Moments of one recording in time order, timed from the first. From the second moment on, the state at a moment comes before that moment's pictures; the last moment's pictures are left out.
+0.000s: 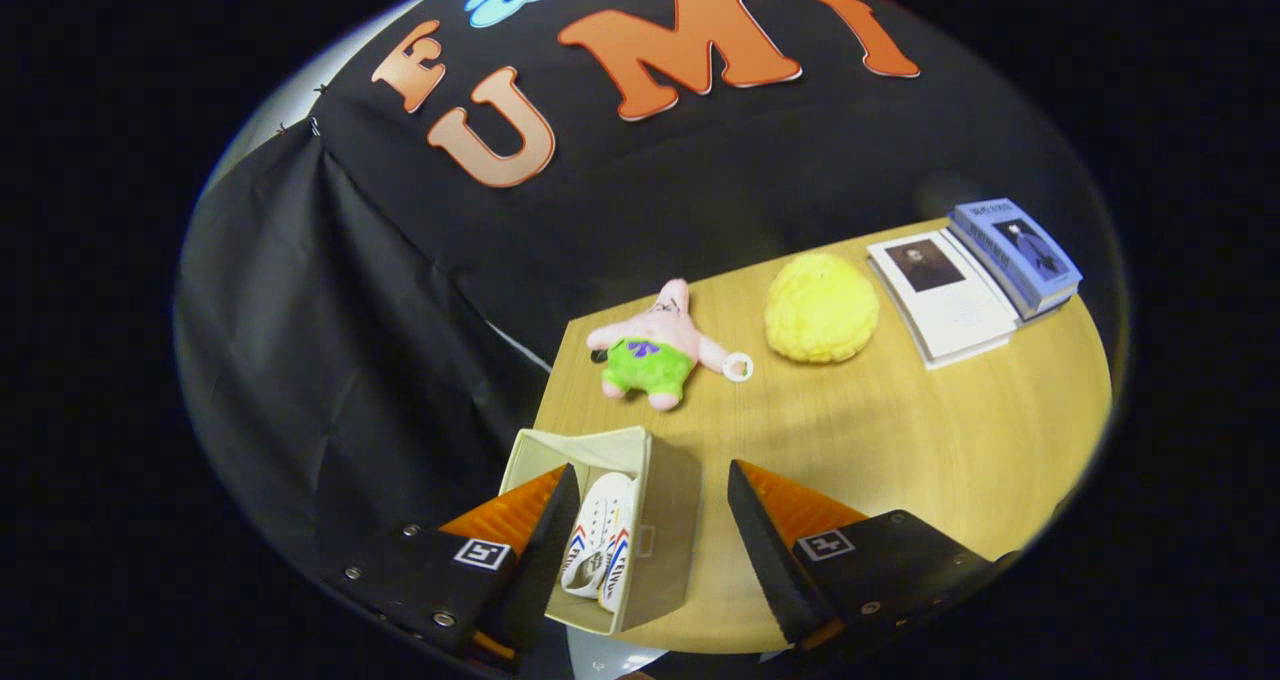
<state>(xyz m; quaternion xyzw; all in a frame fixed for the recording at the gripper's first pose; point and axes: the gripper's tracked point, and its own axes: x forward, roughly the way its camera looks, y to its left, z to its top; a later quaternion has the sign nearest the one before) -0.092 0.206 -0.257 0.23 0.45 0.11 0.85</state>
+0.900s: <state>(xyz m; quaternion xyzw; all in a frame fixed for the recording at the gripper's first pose) -0.026 -0.035 -0.080 0.09 0.09 0.01 0.99</state>
